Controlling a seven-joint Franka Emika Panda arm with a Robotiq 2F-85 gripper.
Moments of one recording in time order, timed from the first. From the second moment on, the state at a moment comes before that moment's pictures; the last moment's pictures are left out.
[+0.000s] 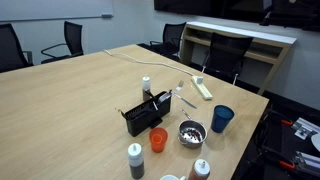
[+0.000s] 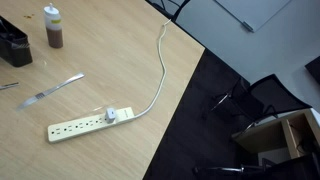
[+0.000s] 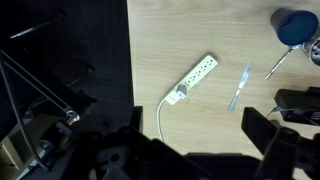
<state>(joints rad) -0.16 -0.86 -0.12 -2.51 -0.28 1.94 -0.13</state>
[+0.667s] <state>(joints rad) 0.06 -0.86 -0.01 -2.65 -0.18 1.94 -0.13</state>
